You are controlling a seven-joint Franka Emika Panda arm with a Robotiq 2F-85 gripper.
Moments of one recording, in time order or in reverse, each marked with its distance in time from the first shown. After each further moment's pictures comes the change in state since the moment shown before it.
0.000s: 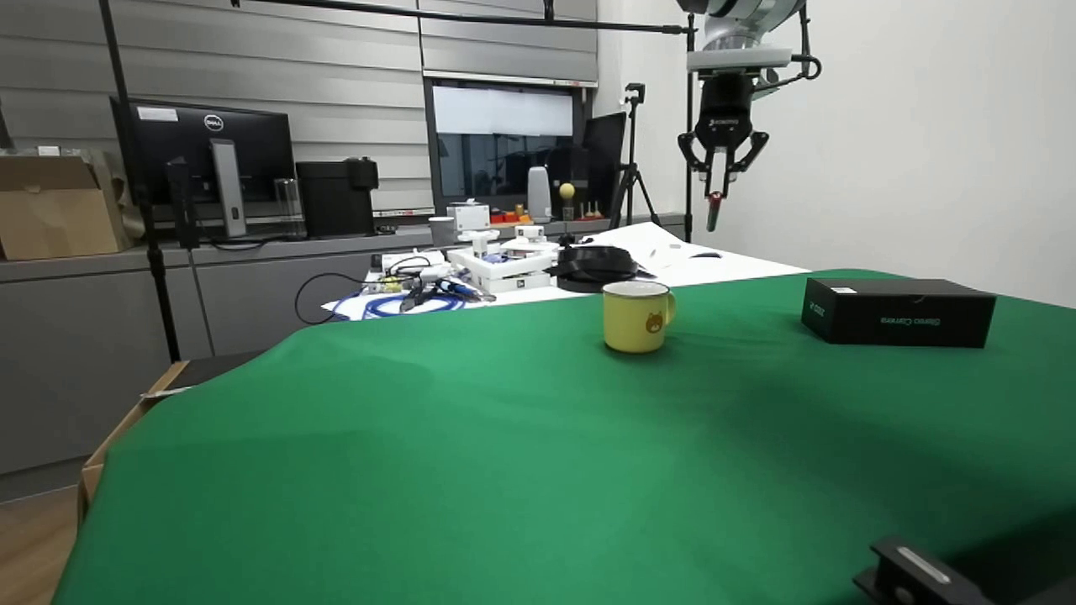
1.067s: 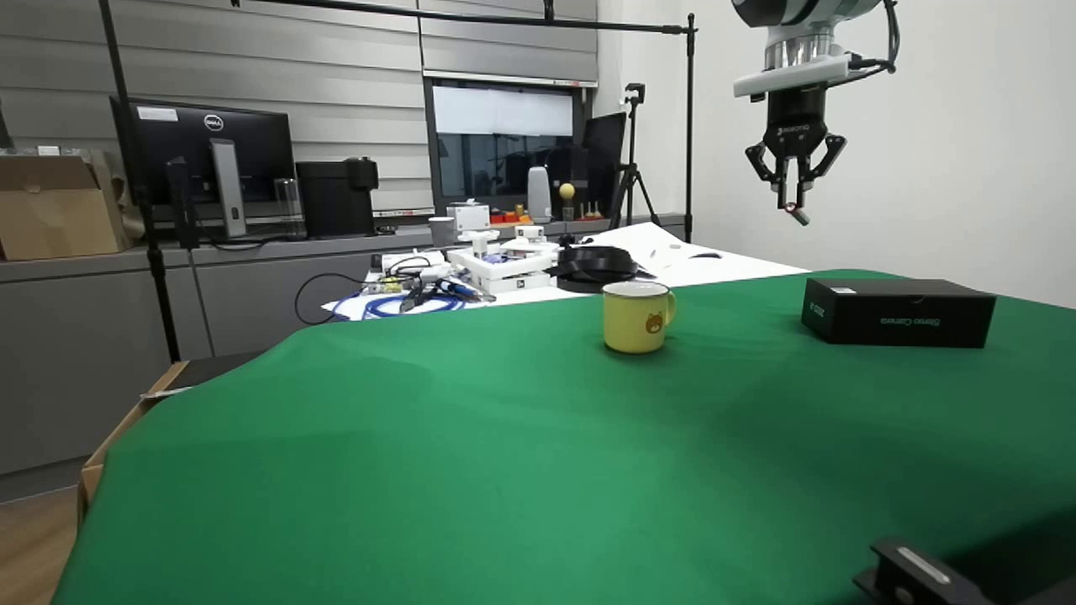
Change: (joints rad) arm 0.052 -0.223 -0.127 -0.447 -0.153 0.391 0.301
